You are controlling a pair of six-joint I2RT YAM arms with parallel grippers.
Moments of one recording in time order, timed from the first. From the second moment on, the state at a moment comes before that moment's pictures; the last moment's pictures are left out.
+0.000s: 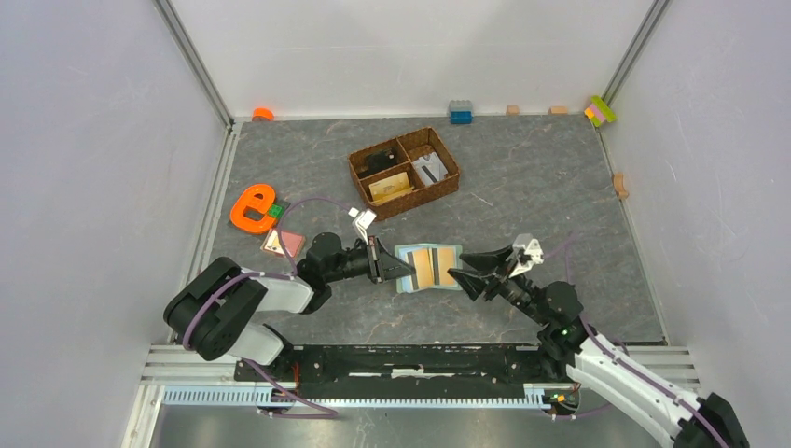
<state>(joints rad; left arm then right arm) -0.64 1.44 0.30 0.99 0.62 -0.90 0.71 0.41 0.01 0.59 -0.19 0.37</state>
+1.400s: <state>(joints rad) -0.58 1.39 0.24 1.28 0.69 -0.99 0.67 1.12 0.20 0.94 -0.54 0.60</state>
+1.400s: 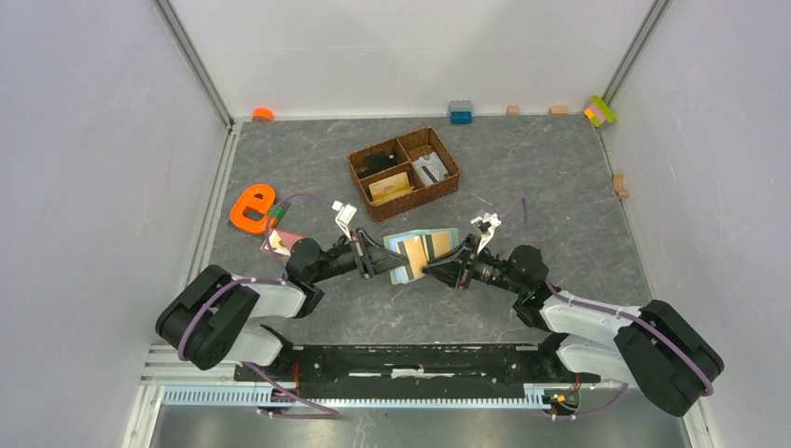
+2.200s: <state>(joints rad) -0.57 1.38 0.22 1.37 0.73 -1.03 0.58 1.16 0.17 1.15 -0.70 0.78</state>
